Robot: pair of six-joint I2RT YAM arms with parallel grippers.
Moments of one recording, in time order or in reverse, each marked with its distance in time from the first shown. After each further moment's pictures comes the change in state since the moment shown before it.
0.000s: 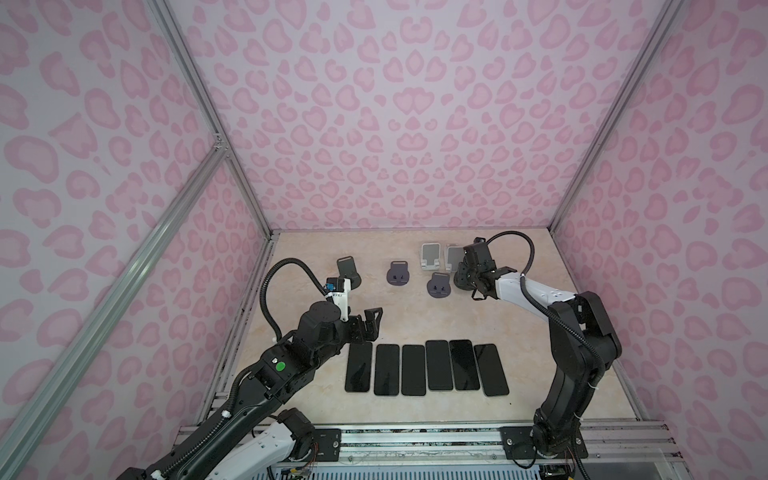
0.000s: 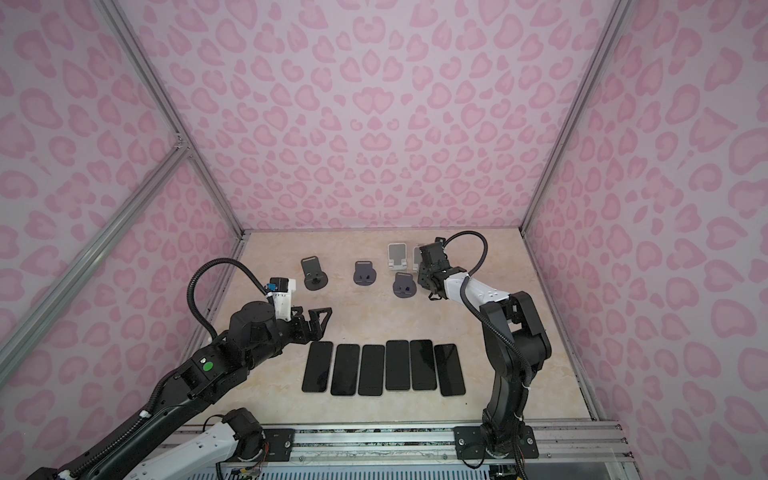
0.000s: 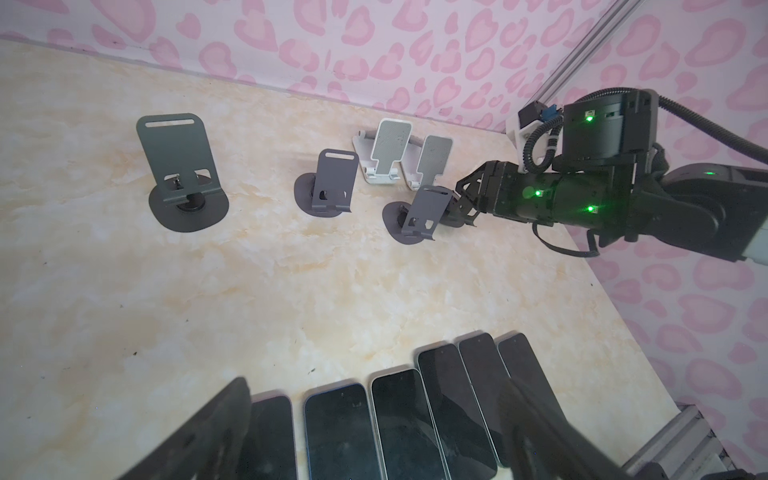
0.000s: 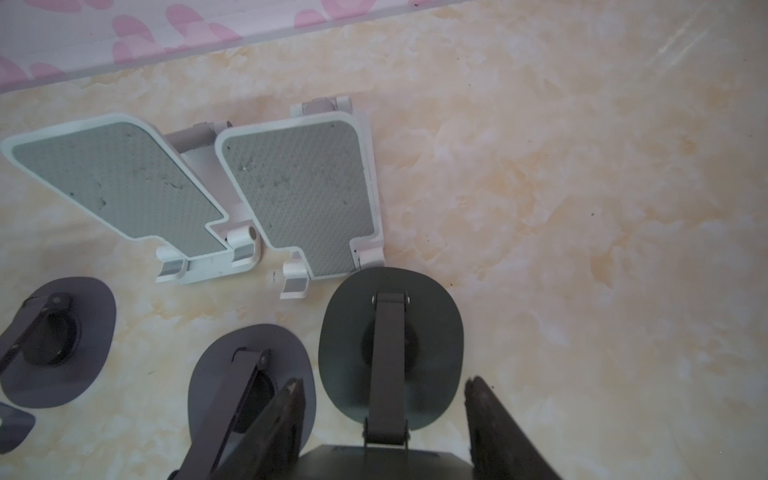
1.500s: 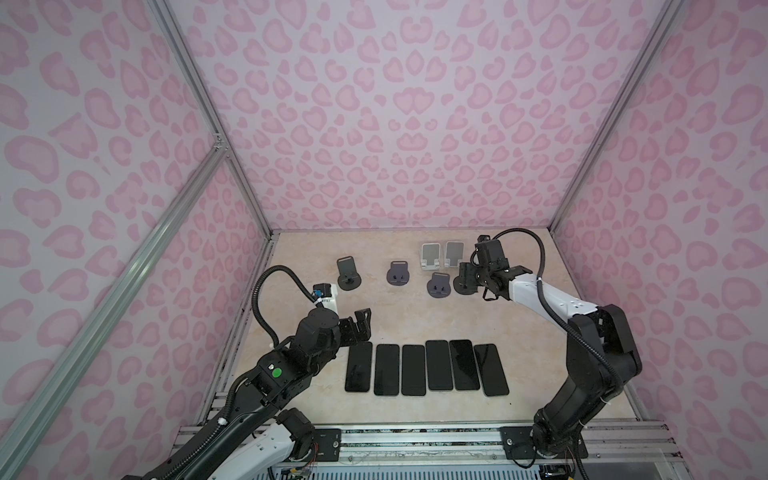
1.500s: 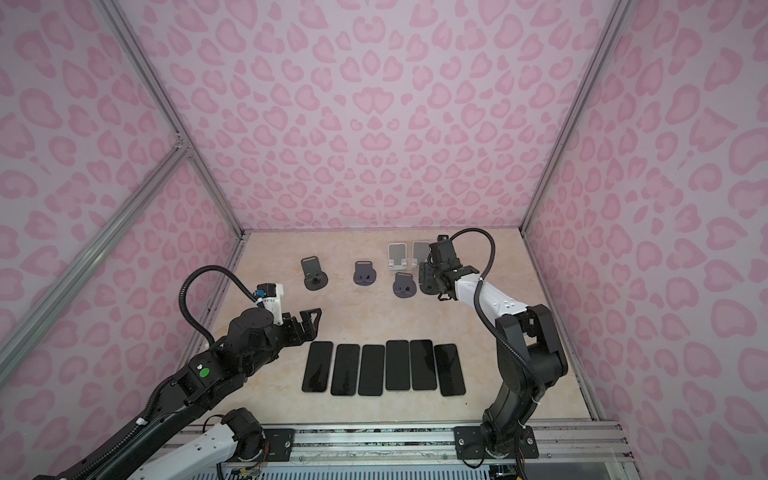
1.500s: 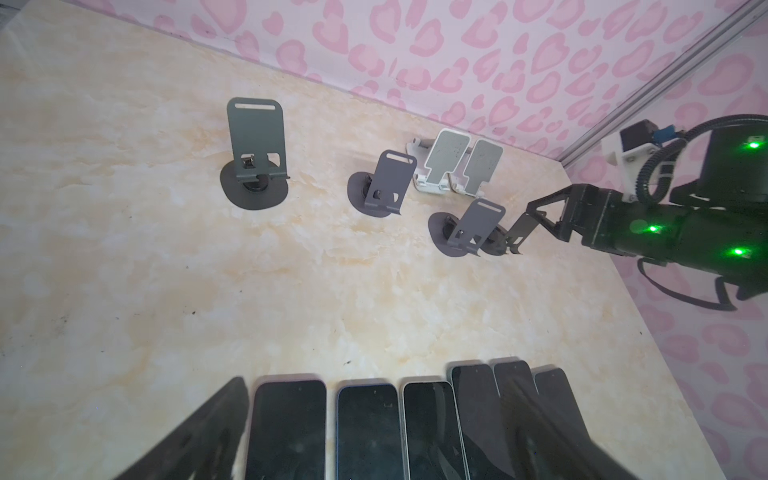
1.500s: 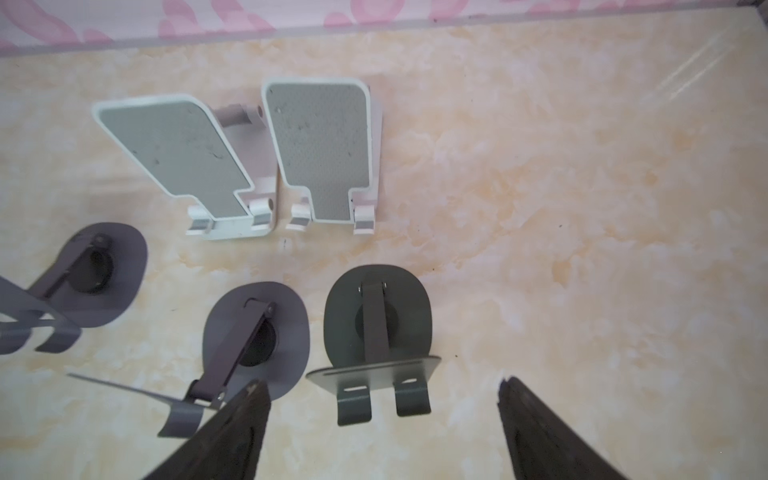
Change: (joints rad) left arm 0.000 -0.027 -0.002 -0.069 -0.148 -0.092; right arm -0.040 -0.174 -0.031 -0.097 -0.083 -0.130
